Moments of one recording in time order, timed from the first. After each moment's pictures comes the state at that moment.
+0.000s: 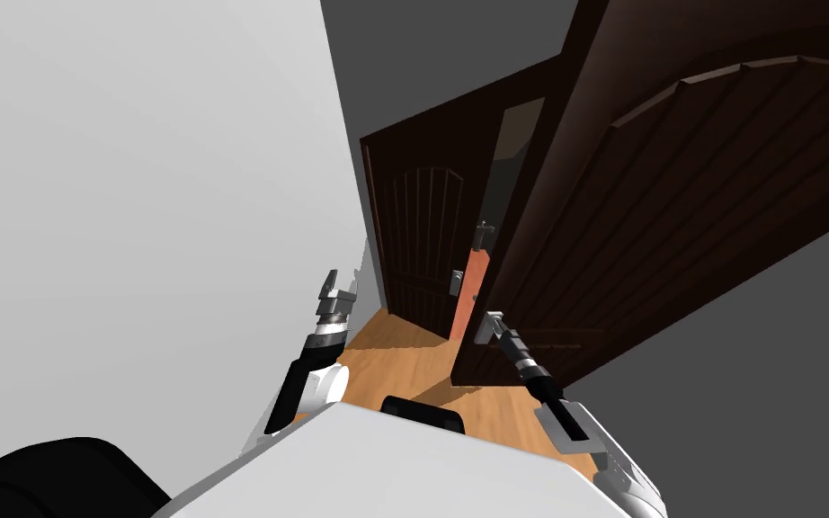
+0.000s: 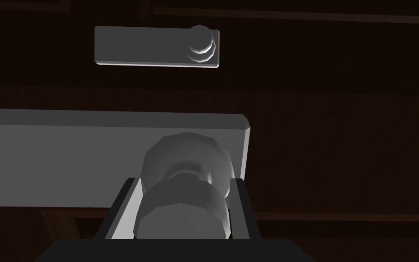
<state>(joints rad) 0.14 -0.41 -0.04 -1.28 0.32 -0.52 -0.69</state>
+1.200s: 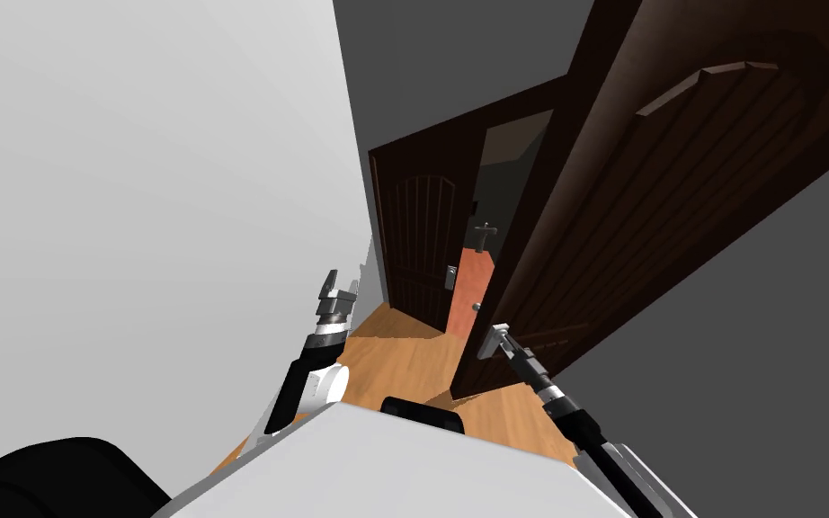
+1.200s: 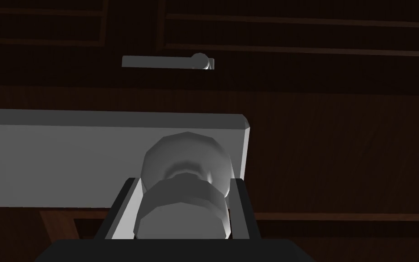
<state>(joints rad) 0.28 -0.51 -0.02 -1.29 0.34 -0.73 -0.79</state>
